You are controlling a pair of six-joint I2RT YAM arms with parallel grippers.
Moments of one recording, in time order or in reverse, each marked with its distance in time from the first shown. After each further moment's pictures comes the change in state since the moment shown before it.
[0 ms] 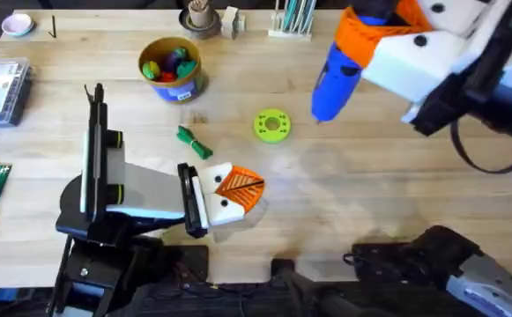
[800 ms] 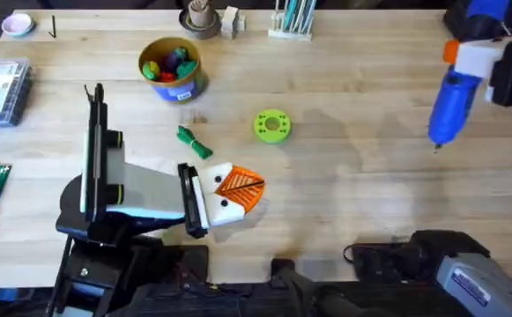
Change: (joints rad) left arm 0.000 0.000 0.000 0.000 0.000 0.000; right arm -0.580 0.206 0.313 -0.755 0.250 -0.207
